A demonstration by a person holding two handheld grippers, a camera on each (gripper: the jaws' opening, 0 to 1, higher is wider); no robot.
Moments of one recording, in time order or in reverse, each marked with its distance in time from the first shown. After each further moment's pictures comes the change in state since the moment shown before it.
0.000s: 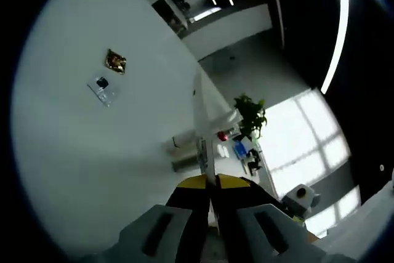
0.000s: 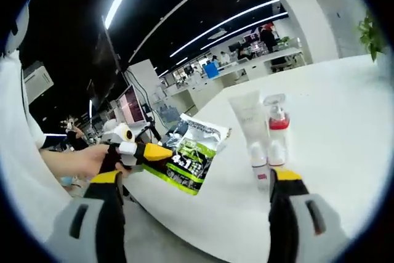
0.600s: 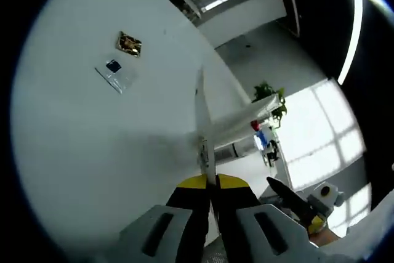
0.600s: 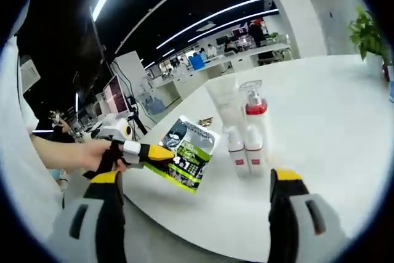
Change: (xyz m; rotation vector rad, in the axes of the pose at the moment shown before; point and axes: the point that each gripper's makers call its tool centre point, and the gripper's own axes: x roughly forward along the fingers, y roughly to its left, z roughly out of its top) left arm 0.031 0.051 -0.015 0.020 0.074 0.126; right arm -0.009 -0.028 -0.019 0.006 0.054 -0.104
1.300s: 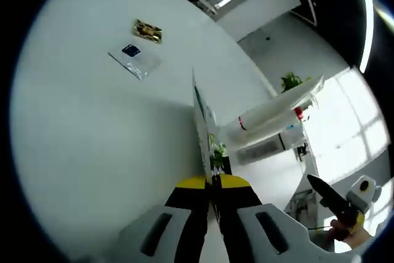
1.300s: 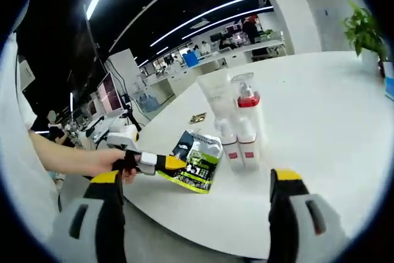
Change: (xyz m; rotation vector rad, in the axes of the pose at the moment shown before) left arm 0.028 0.049 -0.013 0.122 0.030 0.213; right arm 0.001 -0.008 -0.007 0.010 0.021 -0.036
